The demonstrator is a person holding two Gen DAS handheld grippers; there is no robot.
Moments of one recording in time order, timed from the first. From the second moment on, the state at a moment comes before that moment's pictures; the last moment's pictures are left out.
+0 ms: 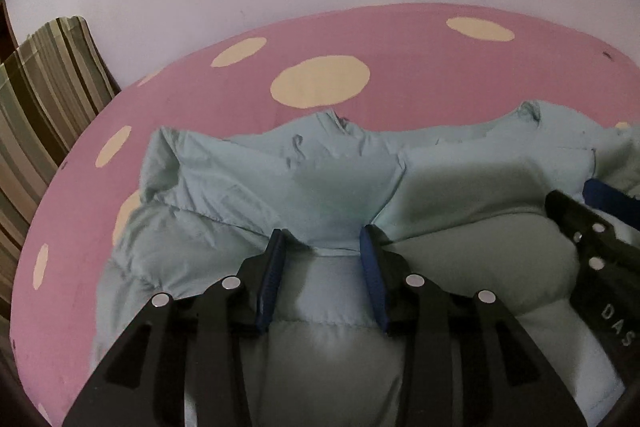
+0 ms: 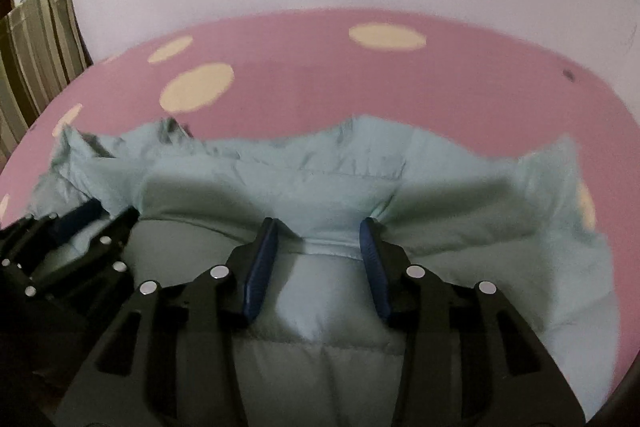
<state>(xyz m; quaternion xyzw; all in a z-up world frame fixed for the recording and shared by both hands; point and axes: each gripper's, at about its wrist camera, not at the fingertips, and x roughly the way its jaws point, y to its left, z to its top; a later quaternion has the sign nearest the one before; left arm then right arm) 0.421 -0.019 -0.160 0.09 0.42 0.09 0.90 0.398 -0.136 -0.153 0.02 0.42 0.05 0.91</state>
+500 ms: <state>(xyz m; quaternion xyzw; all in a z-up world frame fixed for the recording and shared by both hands) 0.422 -0.017 -0.159 0.09 0.41 0.09 0.90 0.390 -0.128 -0.134 0.00 0.41 0.03 0.91</state>
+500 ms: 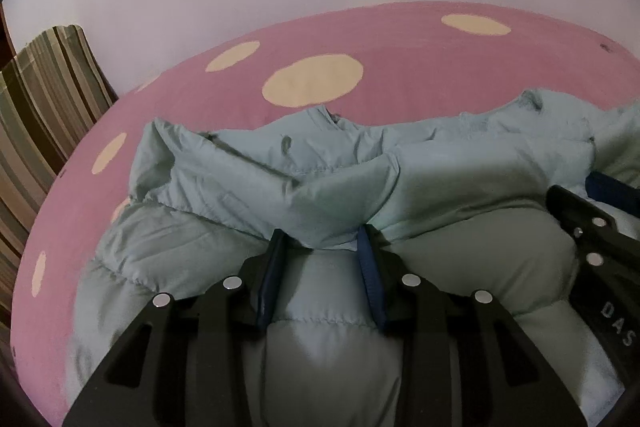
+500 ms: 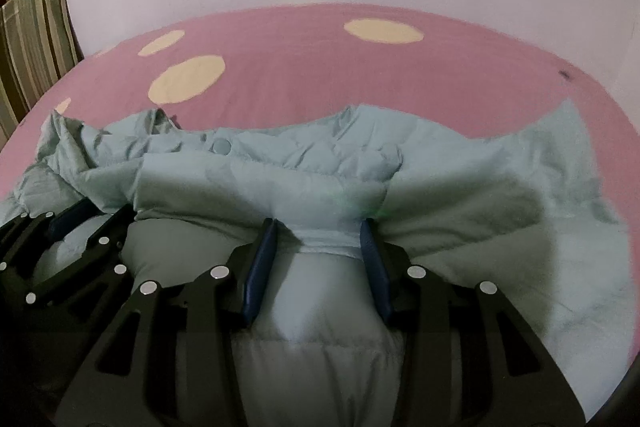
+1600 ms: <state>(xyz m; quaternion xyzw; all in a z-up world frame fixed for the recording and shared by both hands) 0.336 0.132 -0.142 -0.06 0.46 0.09 0.88 0.290 -0.272 -0.128 0.09 0.44 -0.05 0.89</state>
